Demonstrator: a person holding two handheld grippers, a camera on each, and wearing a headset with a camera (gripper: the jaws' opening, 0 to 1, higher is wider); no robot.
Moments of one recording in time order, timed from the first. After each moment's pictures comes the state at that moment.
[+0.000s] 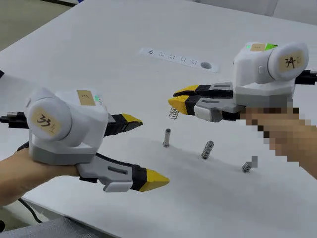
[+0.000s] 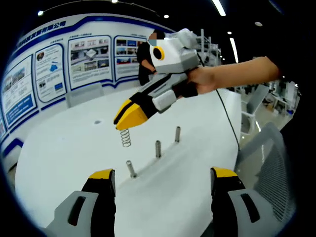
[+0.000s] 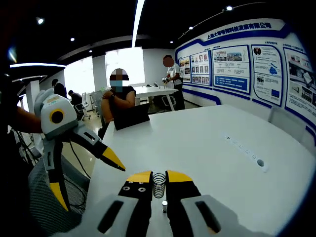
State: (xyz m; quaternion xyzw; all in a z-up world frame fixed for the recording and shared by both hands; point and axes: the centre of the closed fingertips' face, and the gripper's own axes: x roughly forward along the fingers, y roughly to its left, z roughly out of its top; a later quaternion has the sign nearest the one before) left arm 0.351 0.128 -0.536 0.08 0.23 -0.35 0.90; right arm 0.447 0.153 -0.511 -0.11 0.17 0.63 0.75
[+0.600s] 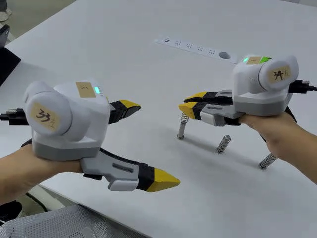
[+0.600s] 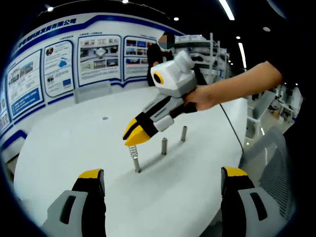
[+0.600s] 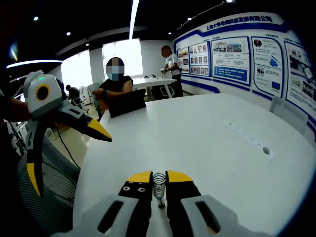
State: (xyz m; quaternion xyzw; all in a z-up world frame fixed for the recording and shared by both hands) left arm 0.349 0.141 -0.541 0.06 0.23 -0.32 0.92; right arm 0.451 0.158 -0.559 -0.13 0.21 0.62 0.74
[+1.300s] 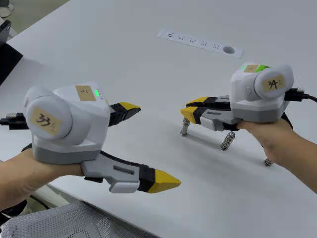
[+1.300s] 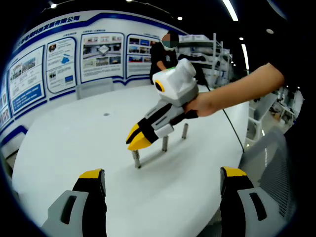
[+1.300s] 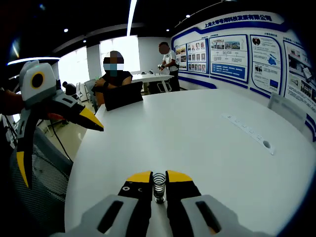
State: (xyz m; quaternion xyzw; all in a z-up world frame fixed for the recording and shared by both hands) left arm 0.345 0.145 -0.548 0.05 0.24 -0.32 0.92; right arm 0.451 0.160 -0.589 -0.15 0.21 0.61 0.75
